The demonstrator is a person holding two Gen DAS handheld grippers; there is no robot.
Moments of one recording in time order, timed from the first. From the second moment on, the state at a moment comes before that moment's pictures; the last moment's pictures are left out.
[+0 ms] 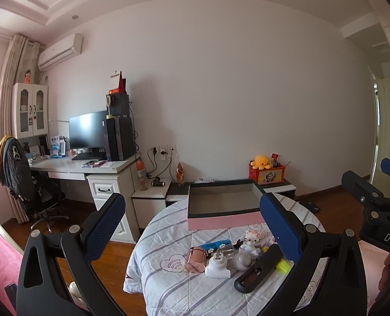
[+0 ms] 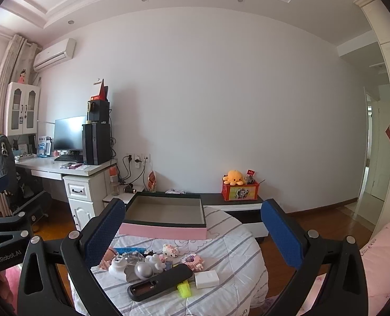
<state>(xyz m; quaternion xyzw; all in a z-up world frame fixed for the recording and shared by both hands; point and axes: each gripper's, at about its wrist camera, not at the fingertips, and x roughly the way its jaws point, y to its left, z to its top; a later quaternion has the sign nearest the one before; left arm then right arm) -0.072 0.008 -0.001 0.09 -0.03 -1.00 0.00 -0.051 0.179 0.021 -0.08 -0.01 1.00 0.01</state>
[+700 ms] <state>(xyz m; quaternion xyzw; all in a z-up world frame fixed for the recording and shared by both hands) -0.165 -0.012 -0.076 0.19 -0.02 -0.98 0.00 -0.143 0.208 -0.052 -0.19 0.00 0.98 -0.01</state>
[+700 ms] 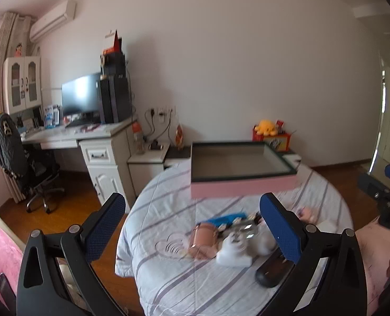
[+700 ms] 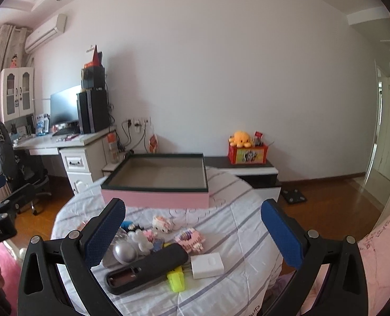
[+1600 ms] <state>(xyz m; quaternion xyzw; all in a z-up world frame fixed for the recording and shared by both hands) -0.243 0.038 -0.183 0.32 -0.10 -0.94 -0.04 -0.209 0.244 -0.156 -0.32 0.01 0.95 -0.02</state>
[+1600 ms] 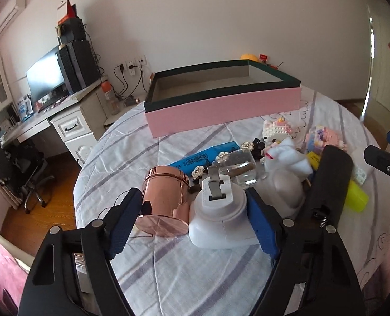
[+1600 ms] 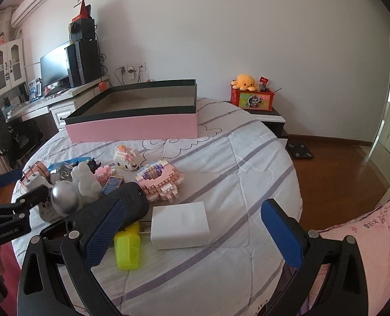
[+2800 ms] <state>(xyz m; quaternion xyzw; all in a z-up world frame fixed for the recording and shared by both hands) -0.248 0.033 -0.194 0.35 -0.07 -0.93 -0.12 -0.229 0.250 -0.185 -0.37 0.03 0.92 -0.11</state>
